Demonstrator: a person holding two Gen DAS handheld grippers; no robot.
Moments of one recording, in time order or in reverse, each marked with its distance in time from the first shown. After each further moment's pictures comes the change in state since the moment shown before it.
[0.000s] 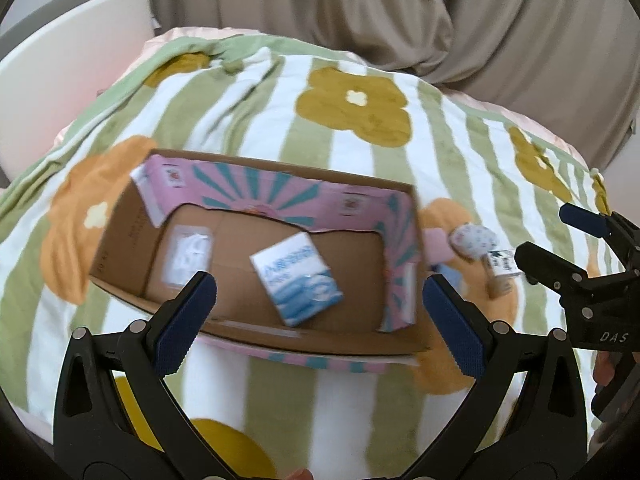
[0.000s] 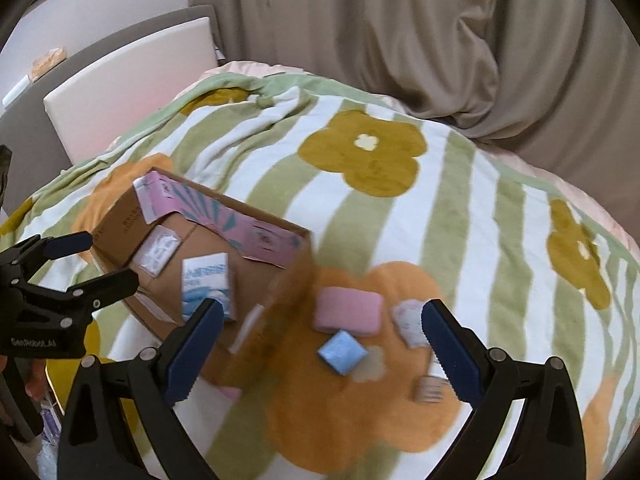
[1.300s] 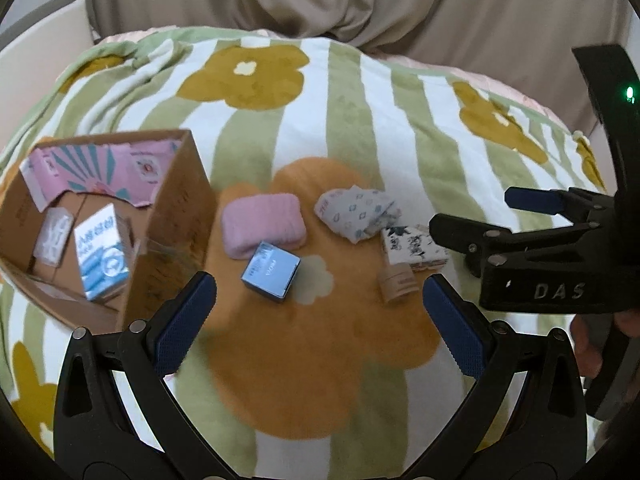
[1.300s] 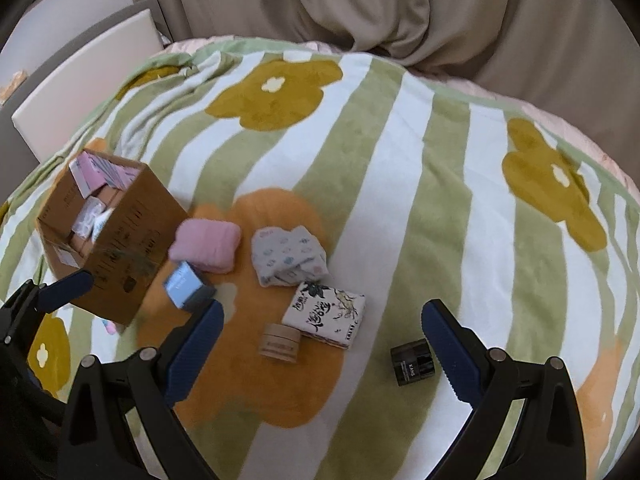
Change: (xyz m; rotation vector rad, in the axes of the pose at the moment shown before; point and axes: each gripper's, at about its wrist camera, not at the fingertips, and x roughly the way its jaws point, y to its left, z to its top) left arm 0.084 -0.194 -0.051 0.069 0.006 -0.027; right arm 0.048 -0.157 -0.061 0.098 0.138 0.031
